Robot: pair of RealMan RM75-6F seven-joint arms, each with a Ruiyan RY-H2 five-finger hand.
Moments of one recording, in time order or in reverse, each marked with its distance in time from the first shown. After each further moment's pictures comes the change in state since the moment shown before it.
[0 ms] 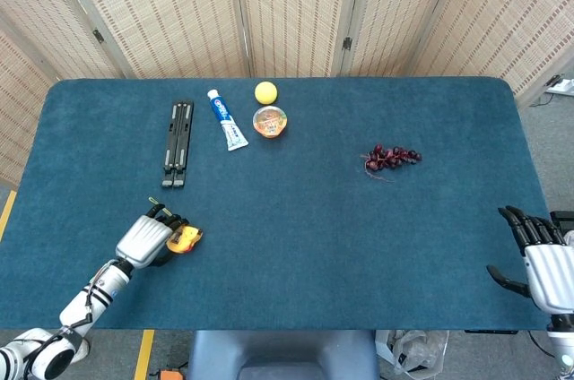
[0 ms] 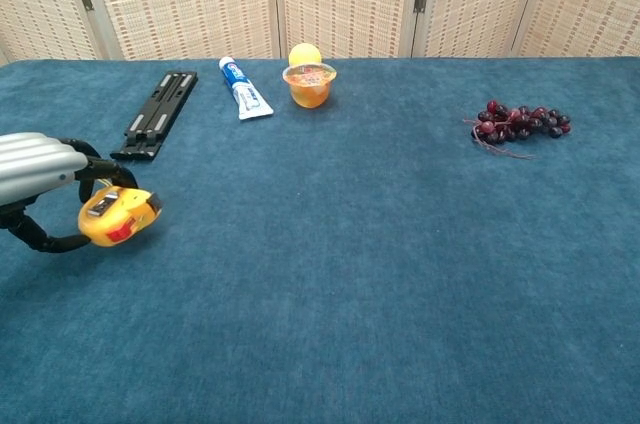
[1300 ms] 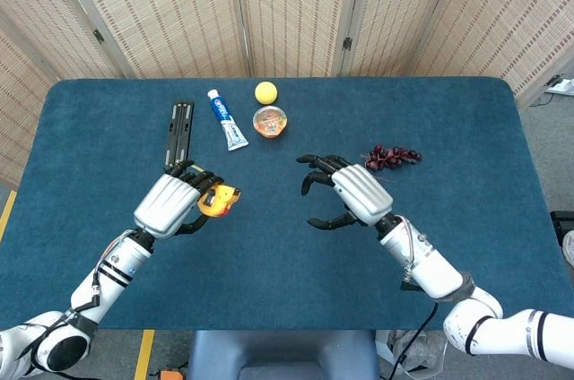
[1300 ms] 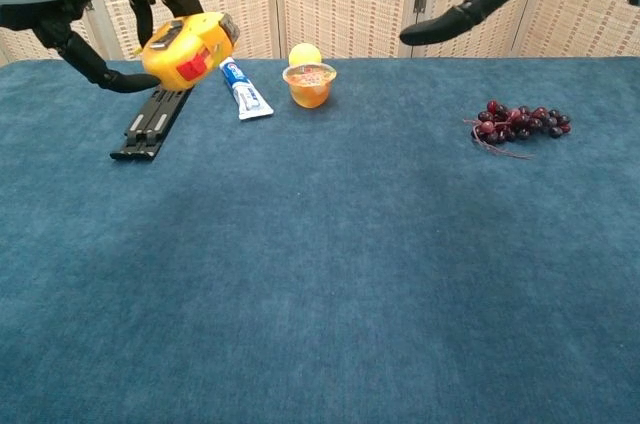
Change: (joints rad) left arm -0.152 0.215 -0.222 -0.511 -0.255 0.025 0.282; right arm 0.673 -0.189 0.271 -0.148 0.230 -0.589 0.190
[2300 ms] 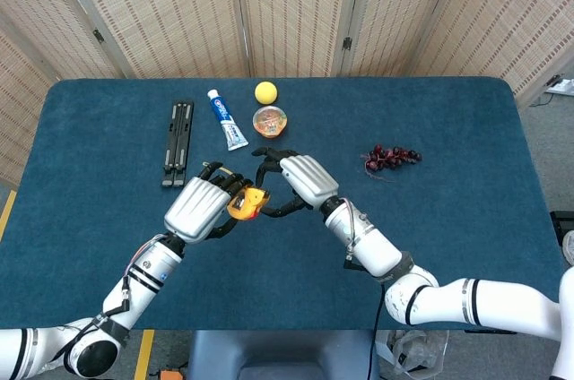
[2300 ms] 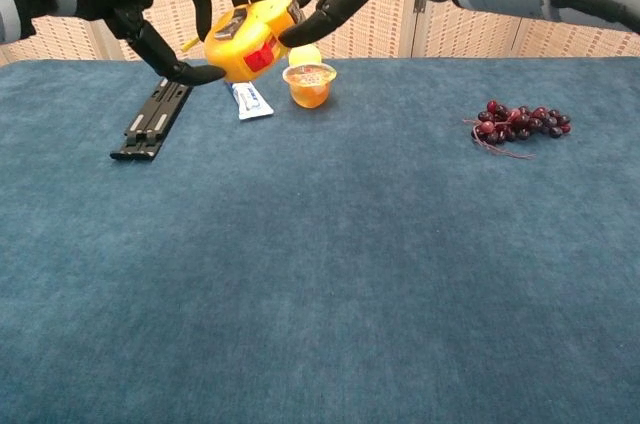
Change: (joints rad) left arm -0.102 -0.107 -0.013 -0.093 -0.169 0.091 0.198; right arm 0.252 -0.162 0.061 0.085 0.403 -0.088 -0.170
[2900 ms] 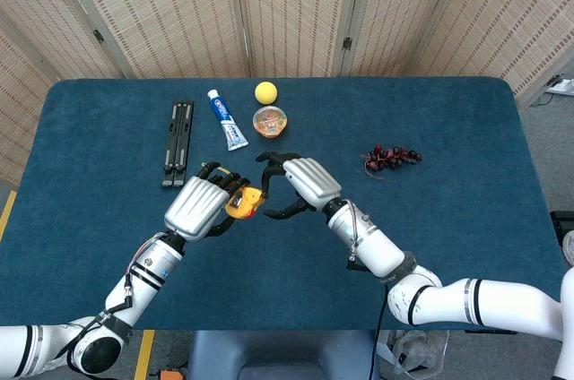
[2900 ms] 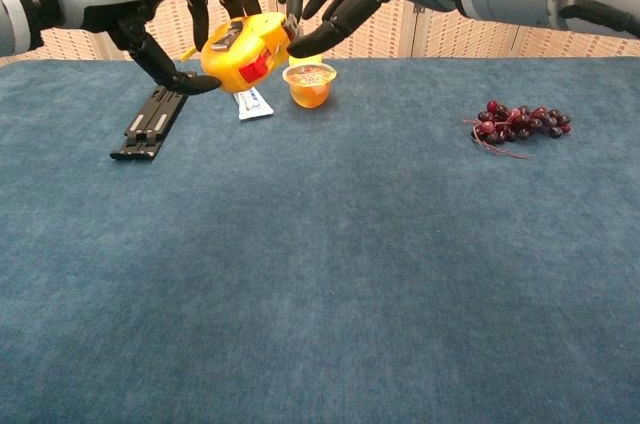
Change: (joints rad) left arm -0.021 -0.011 0.020 0.025 -0.038 0.011 -0.006; right arm 0.003 0.018 -0.027 -0.001 -0.001 -0.012 0.025
